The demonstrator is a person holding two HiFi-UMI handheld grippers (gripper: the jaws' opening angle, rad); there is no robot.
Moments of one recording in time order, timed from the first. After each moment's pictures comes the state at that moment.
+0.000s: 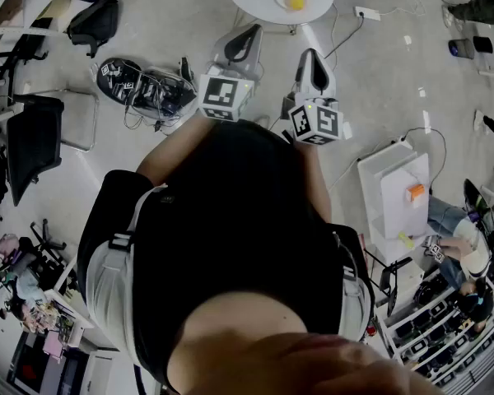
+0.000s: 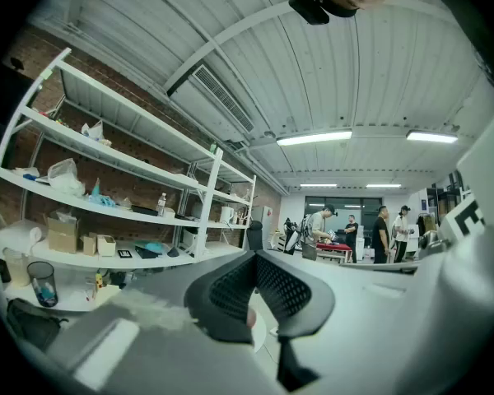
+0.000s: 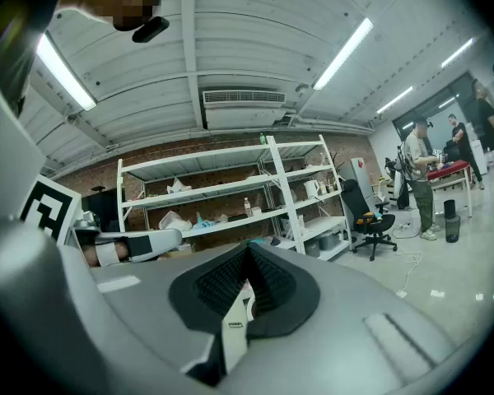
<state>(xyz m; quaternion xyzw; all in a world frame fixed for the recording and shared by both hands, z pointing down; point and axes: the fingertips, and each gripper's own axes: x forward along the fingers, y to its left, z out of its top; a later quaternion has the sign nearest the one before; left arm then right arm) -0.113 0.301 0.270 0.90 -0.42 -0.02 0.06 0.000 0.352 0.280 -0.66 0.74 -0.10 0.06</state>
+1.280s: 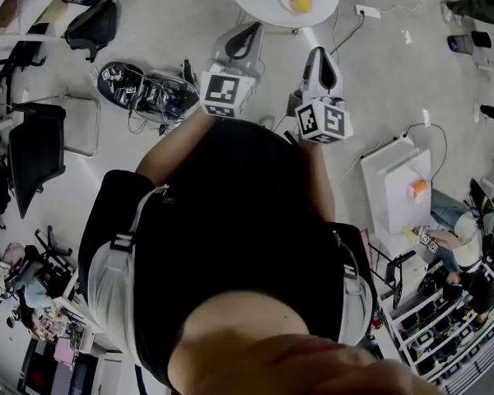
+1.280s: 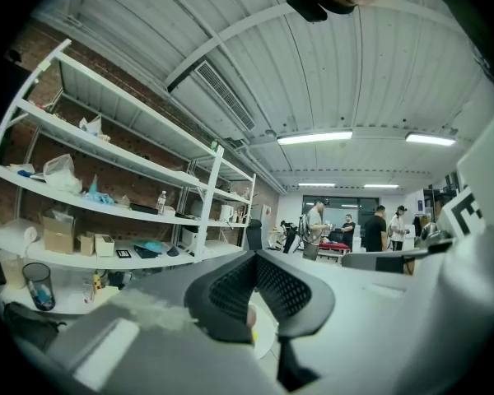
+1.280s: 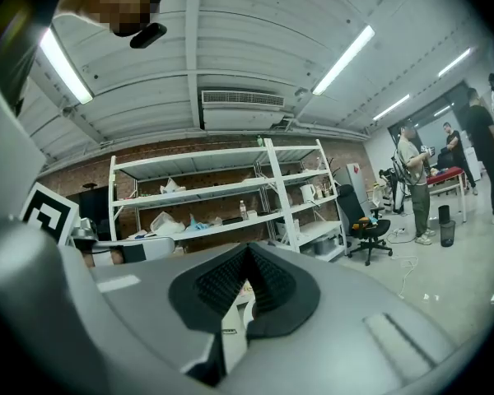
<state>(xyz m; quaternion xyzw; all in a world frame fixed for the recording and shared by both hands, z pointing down) -0.146 0.263 0.279 0.91 -0.41 -0.01 0.07 -0.020 0.320 0.276 -0.68 0.73 -0.09 0.06</state>
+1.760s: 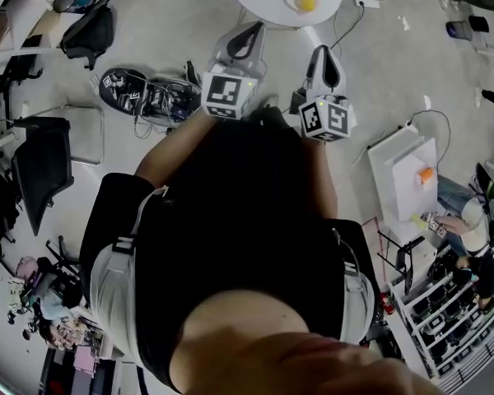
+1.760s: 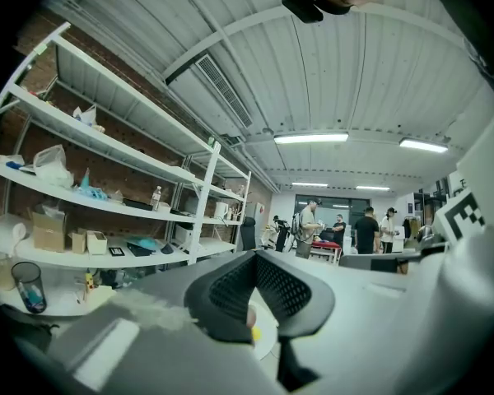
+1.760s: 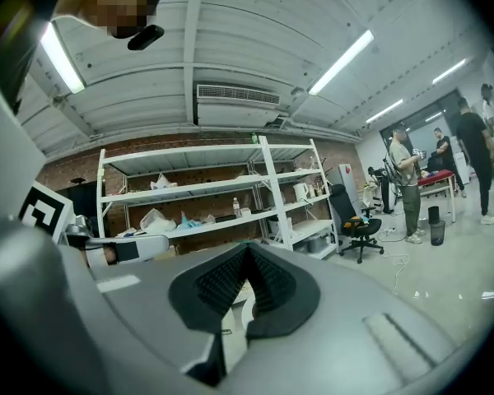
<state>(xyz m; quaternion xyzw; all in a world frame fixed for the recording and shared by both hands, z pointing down) -0.171 0.234 0.287 0.92 -0.38 -0.01 0.07 -0.044 0.294 0.287 -0.70 0.70 -0.10 0.06</state>
